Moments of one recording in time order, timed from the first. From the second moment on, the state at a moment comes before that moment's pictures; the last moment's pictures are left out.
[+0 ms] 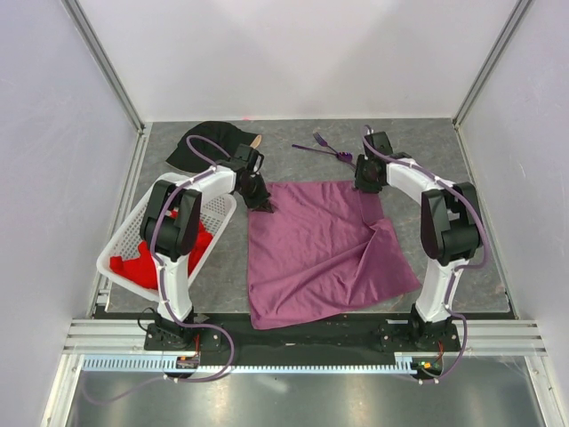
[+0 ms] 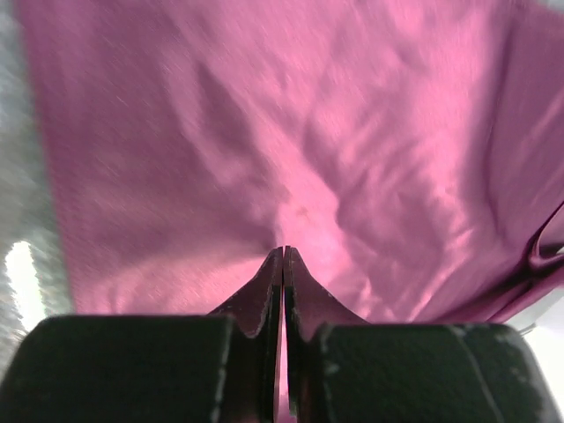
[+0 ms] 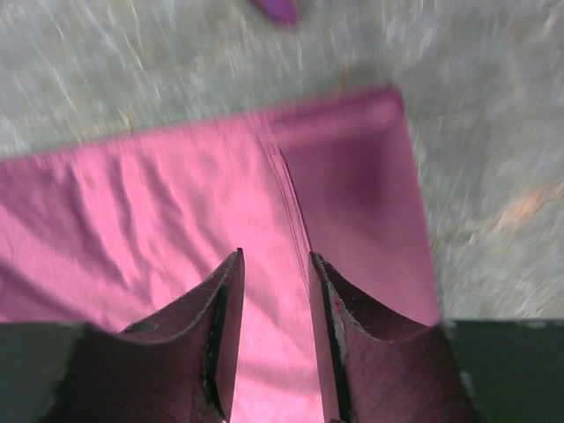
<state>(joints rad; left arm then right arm) -0.38 2.03 1.40 -0.53 0.25 -0.76 0.22 1.92 1.34 -0.44 0.03 0.43</state>
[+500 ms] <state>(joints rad) -0.37 2.04 1.39 -0.45 0.32 -0.77 0.27 2.06 1.47 -0.47 0.22 0.37</state>
